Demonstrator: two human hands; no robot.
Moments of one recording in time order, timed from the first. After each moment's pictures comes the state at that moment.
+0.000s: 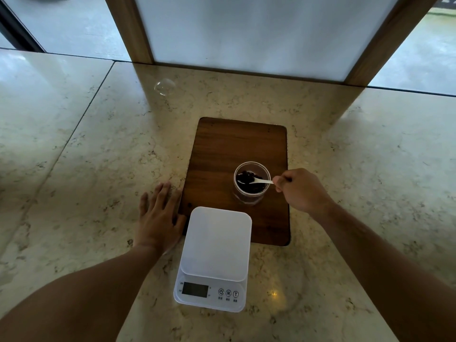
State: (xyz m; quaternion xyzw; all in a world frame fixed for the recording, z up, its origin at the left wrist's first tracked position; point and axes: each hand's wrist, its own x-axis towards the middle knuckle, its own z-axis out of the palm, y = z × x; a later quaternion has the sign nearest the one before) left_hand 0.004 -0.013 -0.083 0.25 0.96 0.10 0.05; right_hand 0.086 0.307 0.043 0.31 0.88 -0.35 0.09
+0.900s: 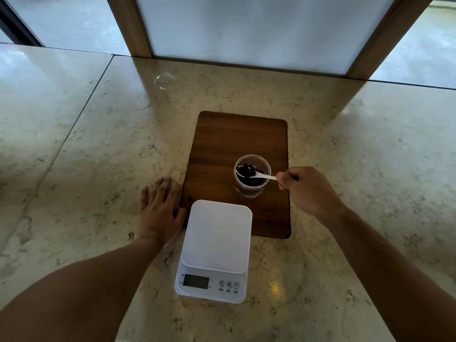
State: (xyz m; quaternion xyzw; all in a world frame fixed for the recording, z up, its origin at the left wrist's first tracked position) left_hand 0.005 -0.013 -0.083 0.25 0.96 0.10 0.04; right_hand 0.108 0.301 0.055 0.29 0.87 -0.39 0.05
